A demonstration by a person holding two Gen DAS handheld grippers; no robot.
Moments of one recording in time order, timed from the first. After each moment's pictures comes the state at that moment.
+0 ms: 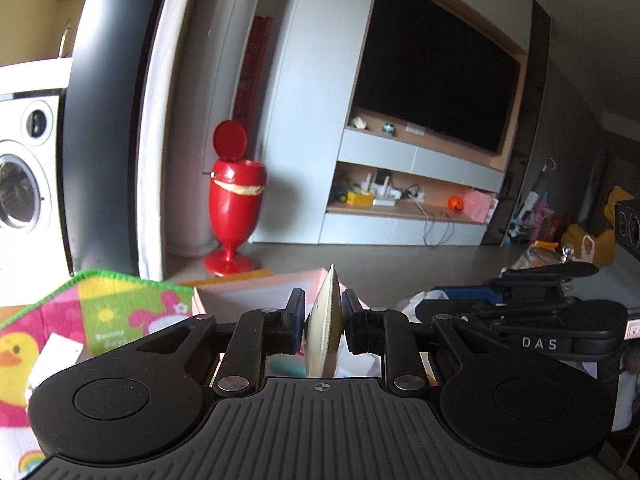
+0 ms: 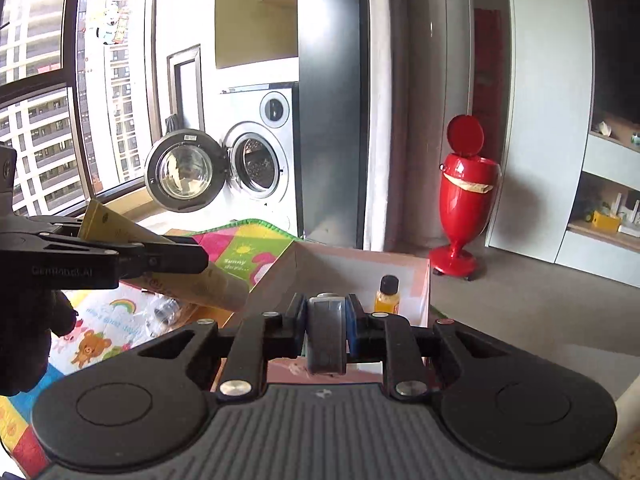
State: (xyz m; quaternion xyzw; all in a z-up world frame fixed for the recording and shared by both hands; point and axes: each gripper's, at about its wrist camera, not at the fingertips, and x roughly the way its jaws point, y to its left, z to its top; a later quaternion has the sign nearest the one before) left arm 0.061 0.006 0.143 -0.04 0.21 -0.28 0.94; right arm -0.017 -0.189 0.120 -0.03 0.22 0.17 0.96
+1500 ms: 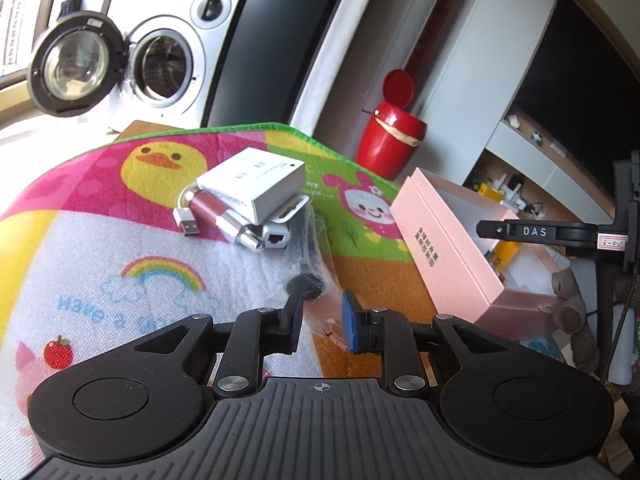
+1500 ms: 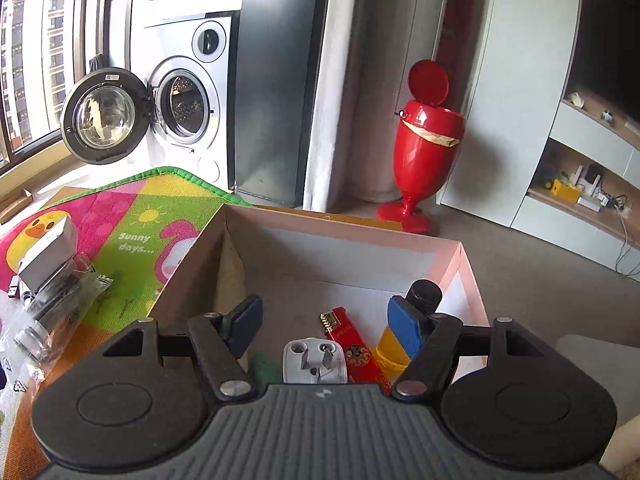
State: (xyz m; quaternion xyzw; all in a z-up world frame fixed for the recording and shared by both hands) left arm 0.045 0.137 0.013 -0.16 0.31 -0.08 0.93; right arm 0.126 -0.116 0.032 -0.07 0.30 0.06 0.95
